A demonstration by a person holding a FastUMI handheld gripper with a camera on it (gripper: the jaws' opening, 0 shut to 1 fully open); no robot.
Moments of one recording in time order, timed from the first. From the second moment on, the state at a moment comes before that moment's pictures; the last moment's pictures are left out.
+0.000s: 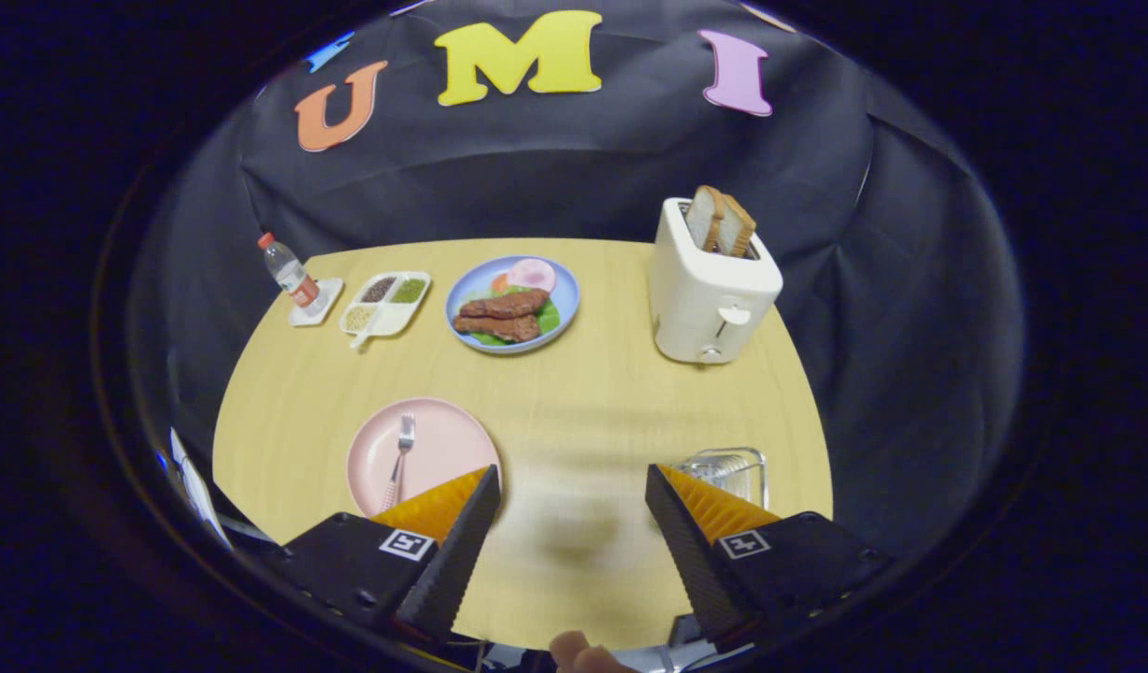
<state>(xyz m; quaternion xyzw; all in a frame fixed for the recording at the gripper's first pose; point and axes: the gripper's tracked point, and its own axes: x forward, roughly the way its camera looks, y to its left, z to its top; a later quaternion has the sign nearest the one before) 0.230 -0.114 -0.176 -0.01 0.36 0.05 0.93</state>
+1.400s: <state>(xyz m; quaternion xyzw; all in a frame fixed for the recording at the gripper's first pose) 0.231 0.068 -0.336 0.02 0.36 0.06 0.93</state>
